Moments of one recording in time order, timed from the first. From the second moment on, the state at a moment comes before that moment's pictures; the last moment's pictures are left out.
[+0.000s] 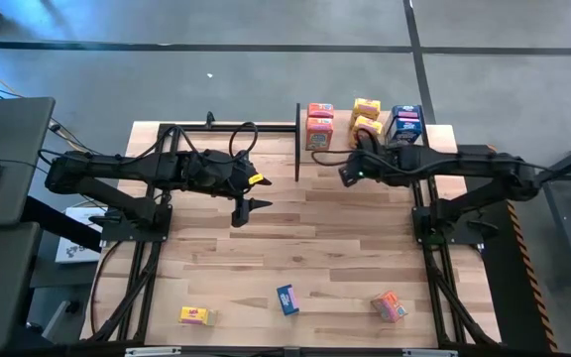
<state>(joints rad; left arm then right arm) -0.04 1.25 1.20 -0.48 -0.09 -0.04 -0.13 1.29 1.16 -1.01 0.62 0.80</state>
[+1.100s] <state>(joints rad) -0.04 1.25 1.20 -0.48 -0.09 -0.04 -0.28 1.32 1.16 -0.98 0.65 0.74</state>
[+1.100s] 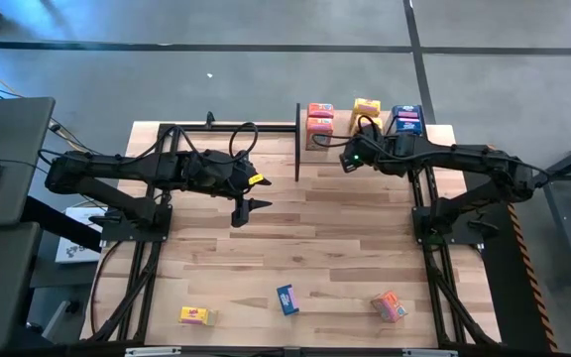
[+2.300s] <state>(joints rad) -0.04 1.25 1.20 -0.50 -0.09 -0.05 -0.20 1.30 1.18 -0.97 0.59 0.66</state>
